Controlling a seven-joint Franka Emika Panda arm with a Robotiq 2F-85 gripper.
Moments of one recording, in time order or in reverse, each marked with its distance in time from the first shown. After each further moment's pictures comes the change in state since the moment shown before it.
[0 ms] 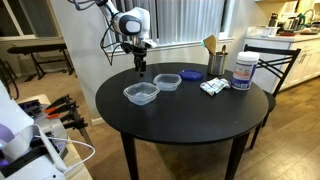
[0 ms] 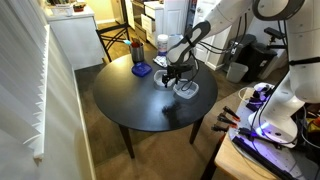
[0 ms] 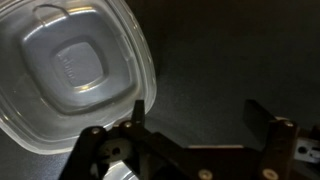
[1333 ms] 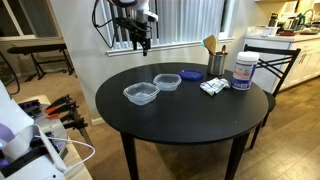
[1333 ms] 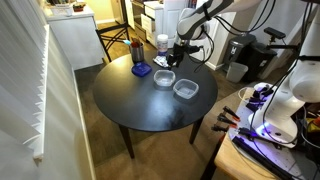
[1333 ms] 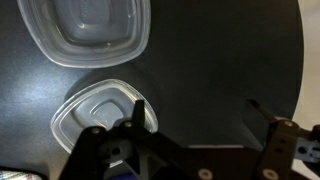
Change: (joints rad) arm -0.066 -0.303 -0.001 -0.121 0.144 -0.053 -0.475
